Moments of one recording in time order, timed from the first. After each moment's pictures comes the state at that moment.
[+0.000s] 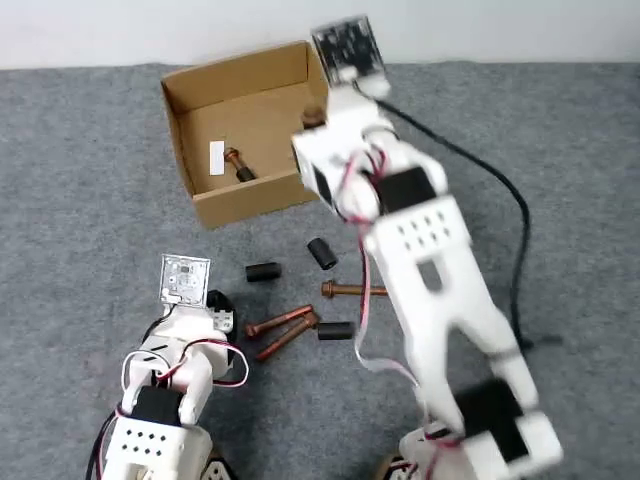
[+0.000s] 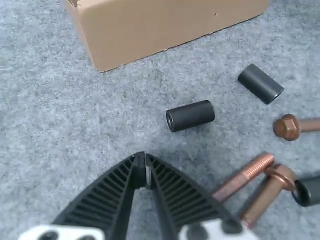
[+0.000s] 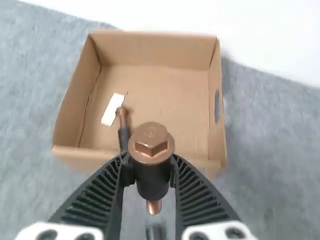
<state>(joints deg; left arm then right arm) 5.0 -81.1 97.3 39.1 10.3 -25.6 -1.9 -9.0 52.8 -1.9</state>
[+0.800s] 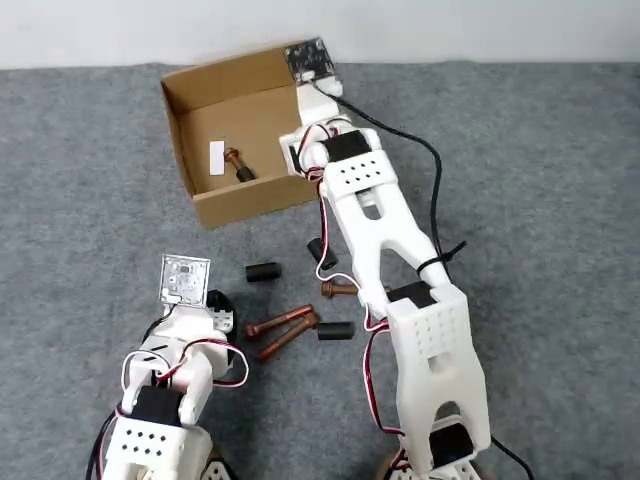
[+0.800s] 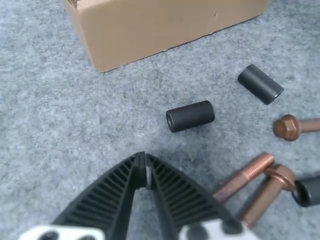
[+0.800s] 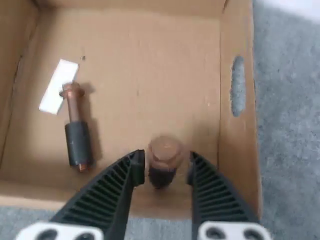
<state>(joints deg) 5.0 -81.1 97.3 39.1 10.3 -23.5 42.5 -40.7 55.1 0.0</state>
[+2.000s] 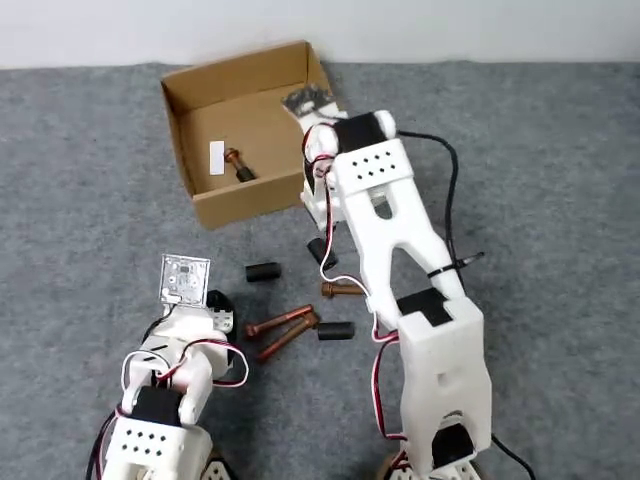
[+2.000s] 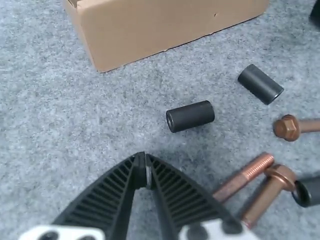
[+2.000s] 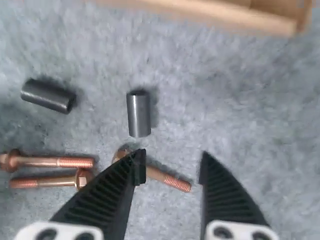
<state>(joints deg) 5.0 -81.1 97.3 39.1 10.3 -23.6 35.3 -41.8 98.4 8.7</state>
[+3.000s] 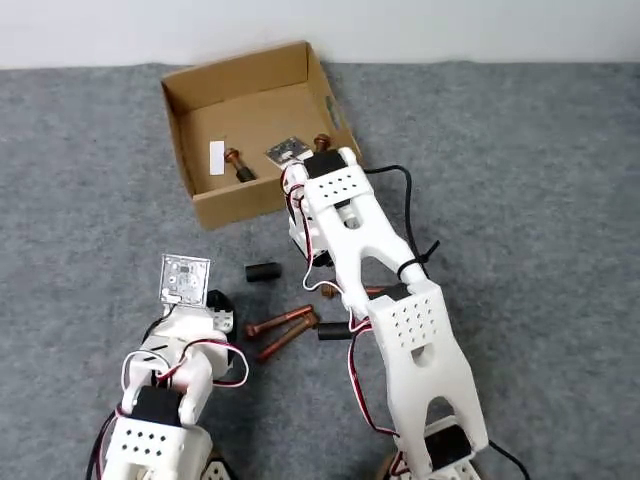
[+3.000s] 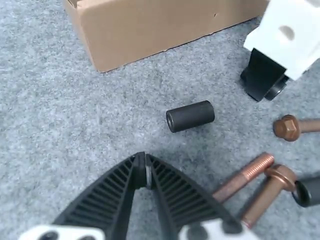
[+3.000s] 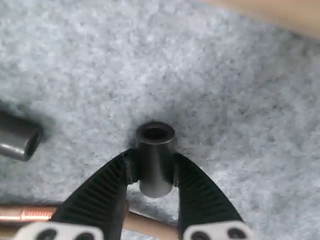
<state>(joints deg) 5.0 -81.1 97.3 39.1 10.3 -27.5 52.2 -43.3 91.5 9.0</state>
